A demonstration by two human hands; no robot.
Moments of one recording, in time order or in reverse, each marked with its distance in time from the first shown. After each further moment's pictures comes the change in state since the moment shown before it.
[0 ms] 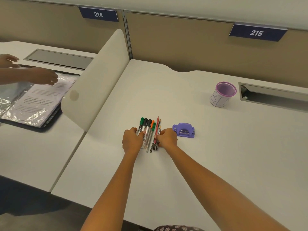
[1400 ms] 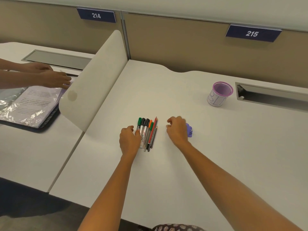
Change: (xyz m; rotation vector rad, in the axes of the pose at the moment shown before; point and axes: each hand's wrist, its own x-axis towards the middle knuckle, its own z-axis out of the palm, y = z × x) left_hand -0.009 0.003 -0.004 -0.016 0.101 0.069; right_hand 0.000 -0.001 -0.055 -0.241 0.243 -0.347
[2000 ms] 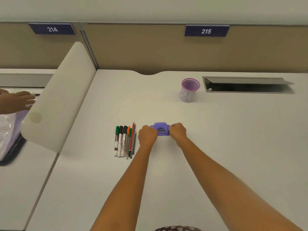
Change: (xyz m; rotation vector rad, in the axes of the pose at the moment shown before) left_hand -0.022 0.100 0.088 0.035 -0.406 0.042; right_hand 0.006 0.068 -0.046 0.283 -0.051 0.503
